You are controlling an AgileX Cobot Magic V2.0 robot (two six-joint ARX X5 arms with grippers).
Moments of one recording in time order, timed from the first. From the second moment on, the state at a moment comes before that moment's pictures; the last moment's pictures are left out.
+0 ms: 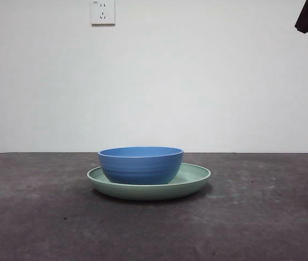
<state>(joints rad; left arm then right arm) 0.09 0.00 0.04 -0.20 0.06 0.09 0.37 0.87 0.95 -0.92 -0.44 0.08</state>
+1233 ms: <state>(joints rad) 0.09 0.00 0.04 -0.20 0.06 0.09 -0.04 0.06 0.07 -0.06 -0.16 0.00</state>
